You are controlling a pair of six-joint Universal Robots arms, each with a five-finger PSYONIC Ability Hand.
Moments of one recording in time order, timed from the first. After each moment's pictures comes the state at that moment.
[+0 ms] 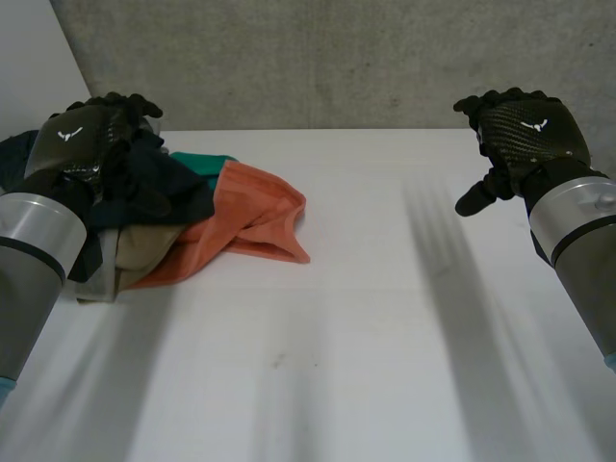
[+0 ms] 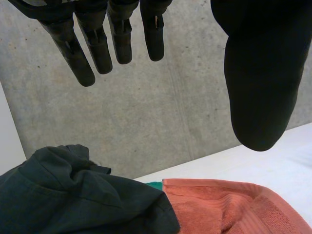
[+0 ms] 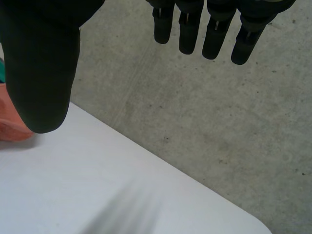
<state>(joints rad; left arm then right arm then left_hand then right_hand) 4.37 -1.54 -1.71 3.29 -1.61 3.09 1.96 -1.47 1.56 -0.09 1.60 2.95 0.34 0.32 0.32 0.32 0.13 0.27 0.27 0.28 0.28 0.10</state>
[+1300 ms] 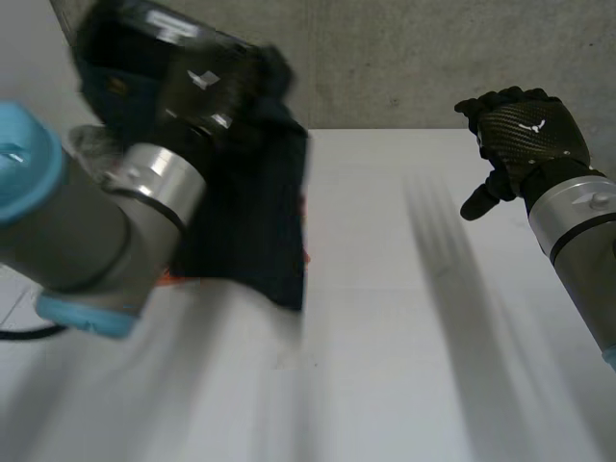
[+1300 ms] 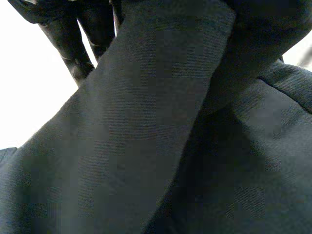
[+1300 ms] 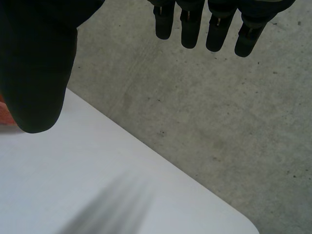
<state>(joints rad) 4.15 -1.86 -1.44 3.55 -1.47 3.18 1.96 -1.45 1.55 -0.08 1.60 2.88 1.07 1.19 1.19 1.20 0.95 0.22 0.21 0.20 0.20 0.05</state>
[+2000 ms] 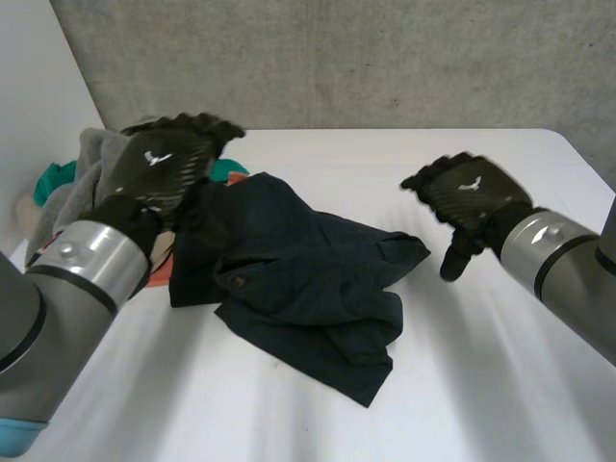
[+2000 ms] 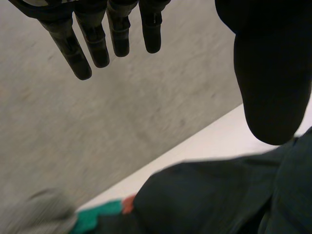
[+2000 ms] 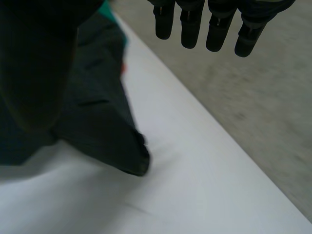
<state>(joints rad) 4.27 -1.59 -1.75 3.37 -1.48 3.28 1.95 -1.36 1.50 0.16 1.36 2.64 0.26 0.25 0.25 0.24 0.07 0.22 0.21 0.20 0.20 0.05</state>
